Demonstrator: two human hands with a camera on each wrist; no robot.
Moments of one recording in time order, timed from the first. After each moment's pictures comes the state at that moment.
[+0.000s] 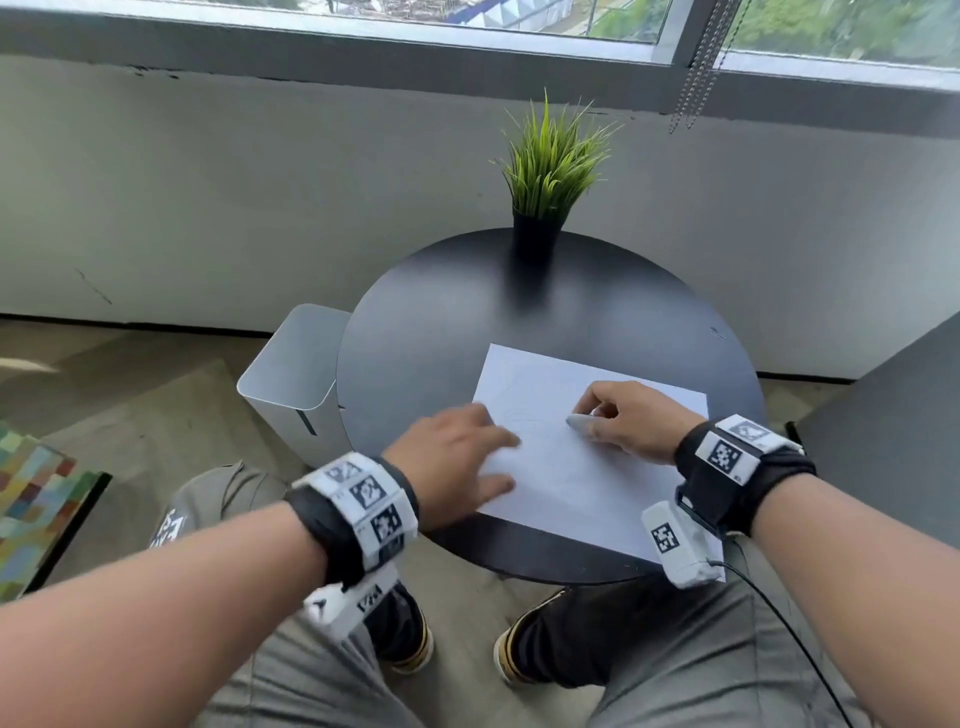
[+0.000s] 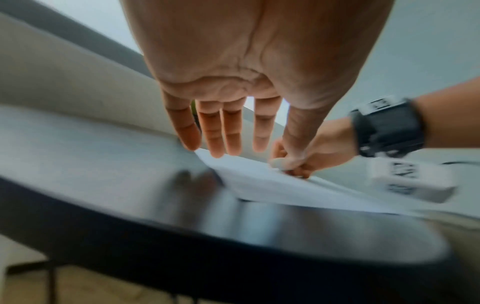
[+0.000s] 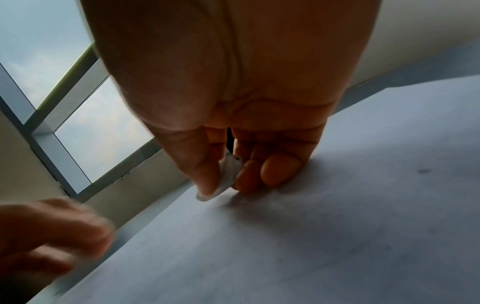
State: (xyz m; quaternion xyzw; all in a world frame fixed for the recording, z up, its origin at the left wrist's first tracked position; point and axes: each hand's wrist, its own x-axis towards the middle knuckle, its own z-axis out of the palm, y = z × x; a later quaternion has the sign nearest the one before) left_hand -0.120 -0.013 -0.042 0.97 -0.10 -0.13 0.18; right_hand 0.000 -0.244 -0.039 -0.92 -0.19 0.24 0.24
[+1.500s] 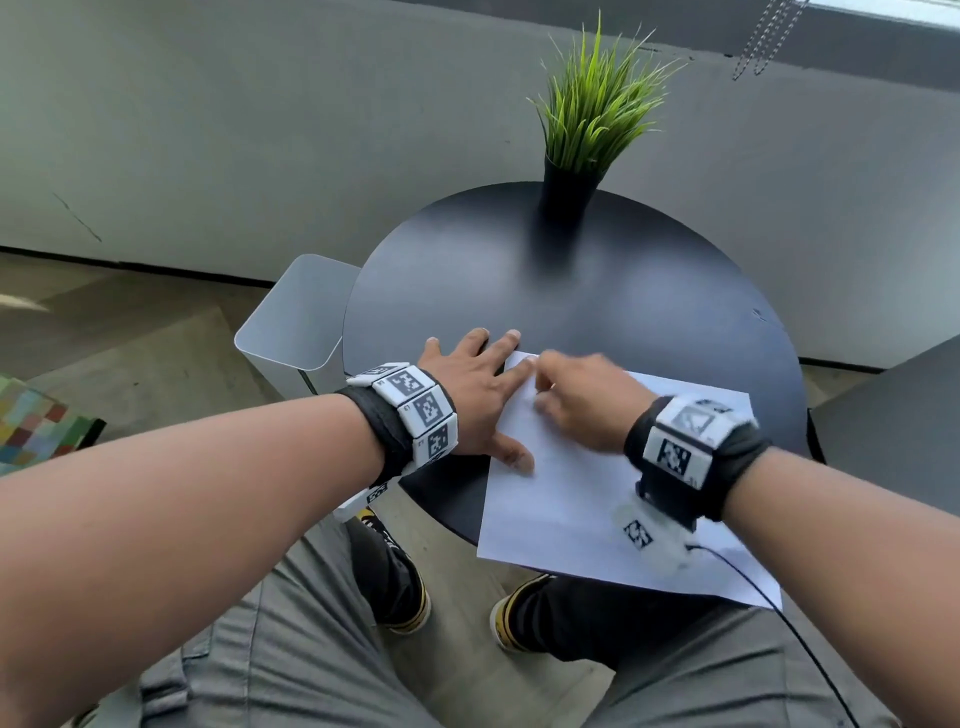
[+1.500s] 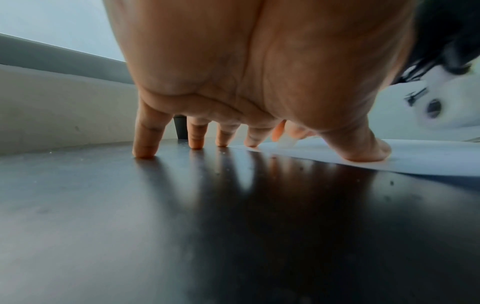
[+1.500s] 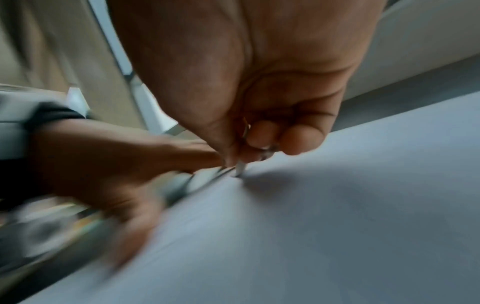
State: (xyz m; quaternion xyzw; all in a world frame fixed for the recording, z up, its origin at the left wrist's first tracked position) left_hand -0.059 0.005 -0.066 0.97 -0.12 -0.20 0.01; right_hand -0.013 -0.165 -0.039 -0.93 -0.28 0.20 0.09
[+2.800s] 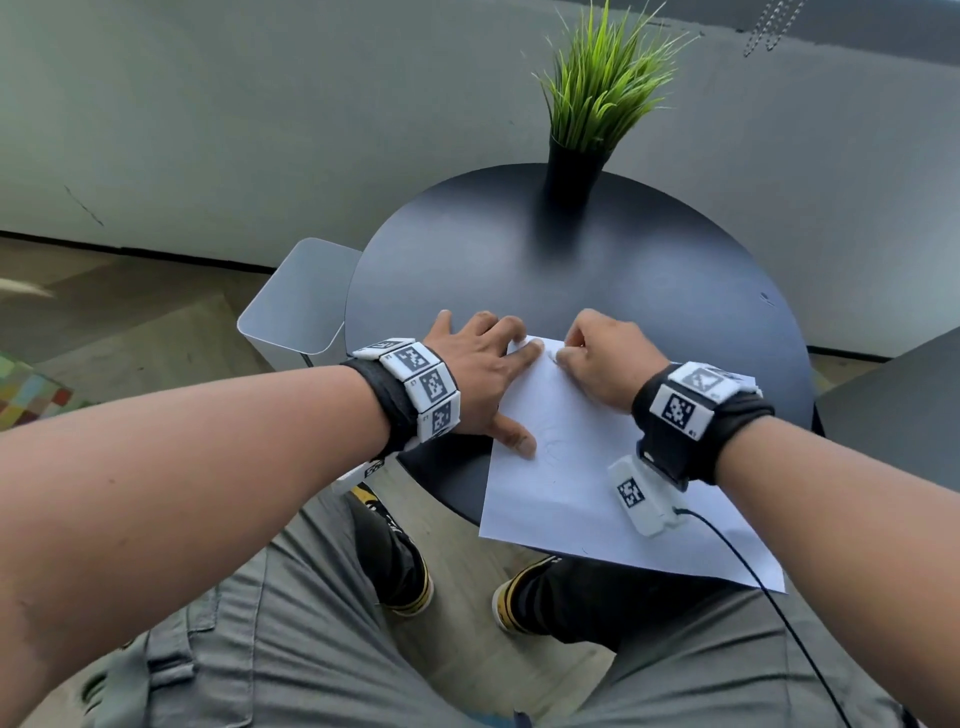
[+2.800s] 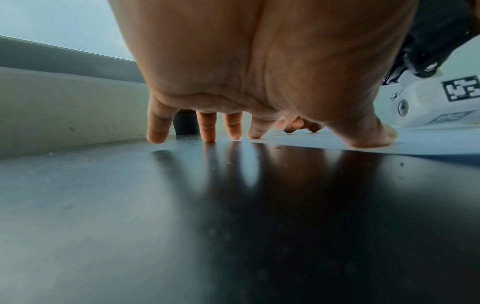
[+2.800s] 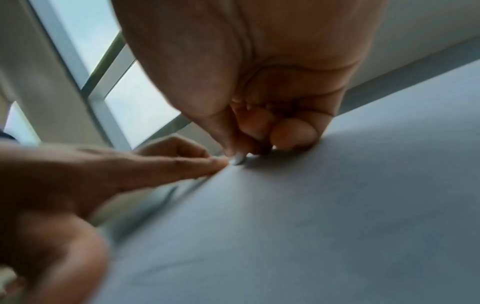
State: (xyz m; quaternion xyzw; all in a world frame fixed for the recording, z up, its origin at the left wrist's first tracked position) left_hand -0.058 0.008 -0.066 0.98 -0.16 -0.14 -0.02; right_hand 0.001 -0.170 -0.040 -0.96 -0.17 0.17 0.17
